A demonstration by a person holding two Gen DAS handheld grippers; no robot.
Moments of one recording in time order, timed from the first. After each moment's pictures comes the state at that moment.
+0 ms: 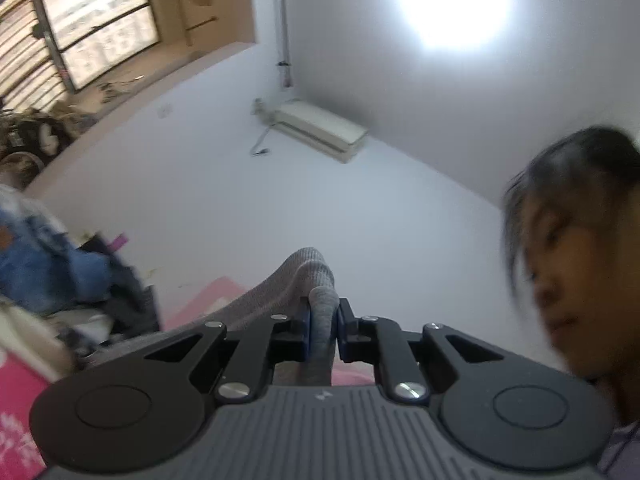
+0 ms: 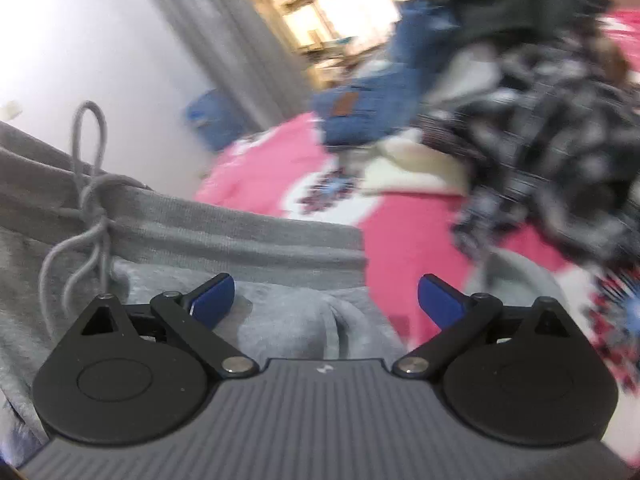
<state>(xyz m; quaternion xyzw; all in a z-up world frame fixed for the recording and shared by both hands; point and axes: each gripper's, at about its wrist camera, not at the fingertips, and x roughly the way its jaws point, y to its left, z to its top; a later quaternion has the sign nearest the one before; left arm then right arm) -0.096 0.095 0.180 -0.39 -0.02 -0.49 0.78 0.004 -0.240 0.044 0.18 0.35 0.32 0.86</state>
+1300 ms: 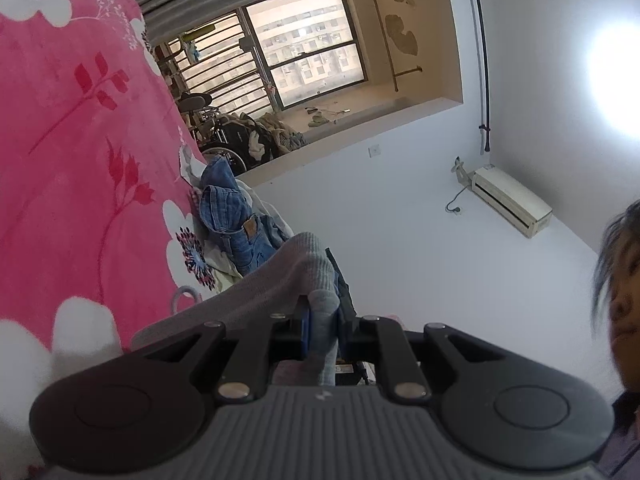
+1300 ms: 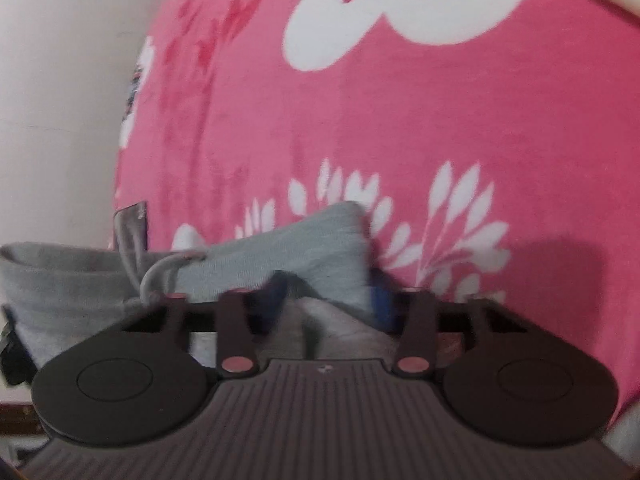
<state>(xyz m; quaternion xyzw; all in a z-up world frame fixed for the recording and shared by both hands) -0.131 0.228 0.067 -0.52 0.11 -0.21 0.82 0.126 -0.058 -0.044 0.11 0.67 0.32 0.66</state>
